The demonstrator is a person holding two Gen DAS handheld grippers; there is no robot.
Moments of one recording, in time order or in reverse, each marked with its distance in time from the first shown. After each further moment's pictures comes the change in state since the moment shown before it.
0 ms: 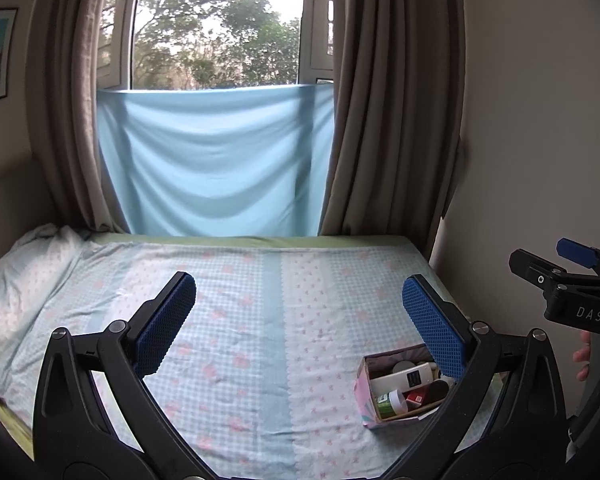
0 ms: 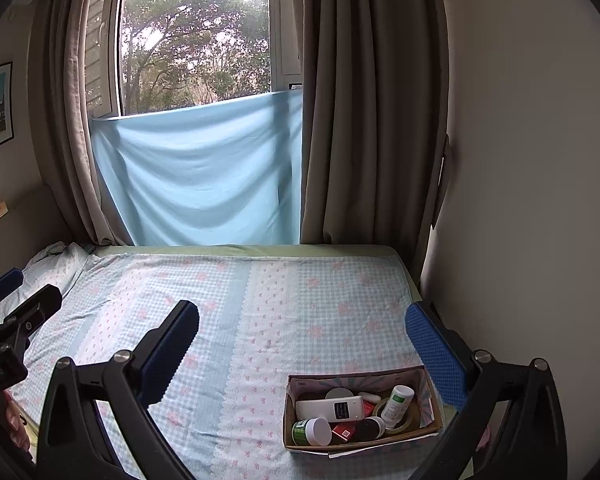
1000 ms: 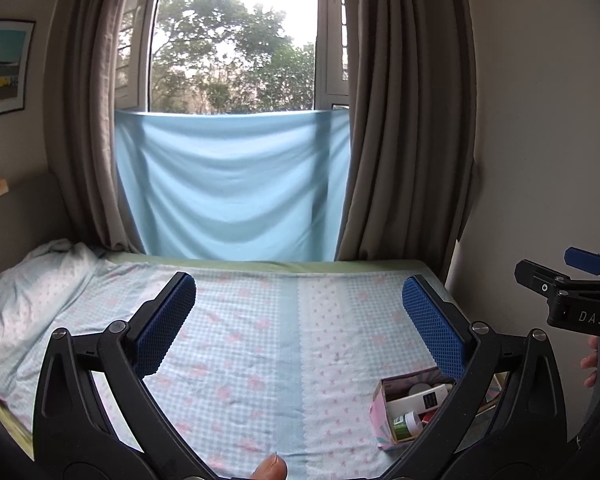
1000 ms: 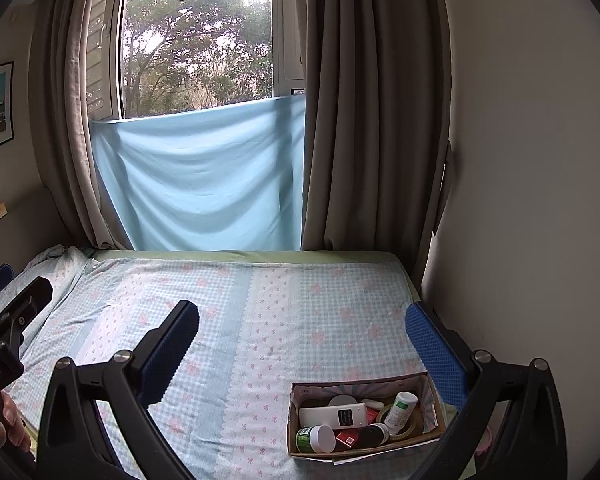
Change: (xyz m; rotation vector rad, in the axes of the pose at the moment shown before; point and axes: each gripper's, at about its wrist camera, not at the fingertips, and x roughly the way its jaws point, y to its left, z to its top) left arm -0.008 0.013 0.002 -0.005 -0.103 0.062; right arm 0.008 0.008 0.008 -0.005 -0.014 -0.001
